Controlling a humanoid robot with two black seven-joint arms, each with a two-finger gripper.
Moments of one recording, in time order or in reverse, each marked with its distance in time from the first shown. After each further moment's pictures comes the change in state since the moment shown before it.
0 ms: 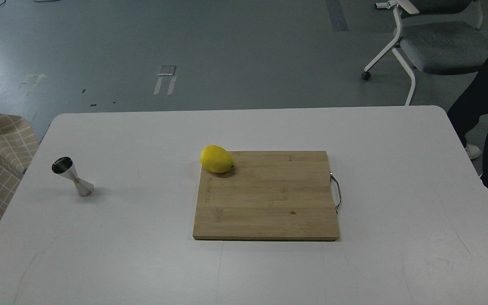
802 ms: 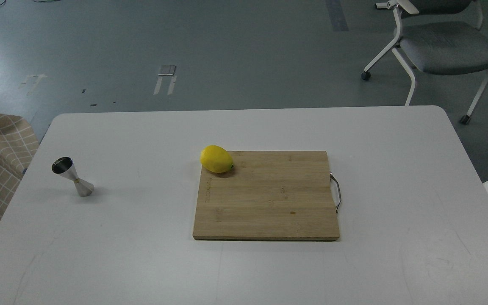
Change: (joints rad) left arm 0.000 0.000 0.000 0.000 0.000 0.000 0.000; right arm 0.000 0.000 0.000 0.000 0.000 0.000 0.000
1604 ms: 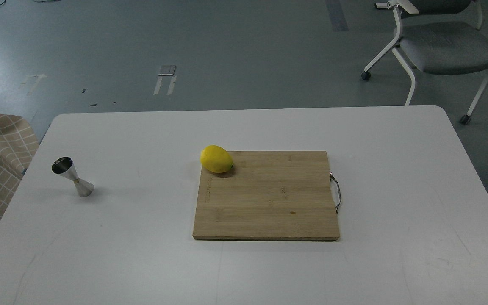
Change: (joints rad) left arm 0.000 0.000 0.000 0.000 0.000 0.000 0.000; right arm 0.000 0.000 0.000 0.000 0.000 0.000 0.000
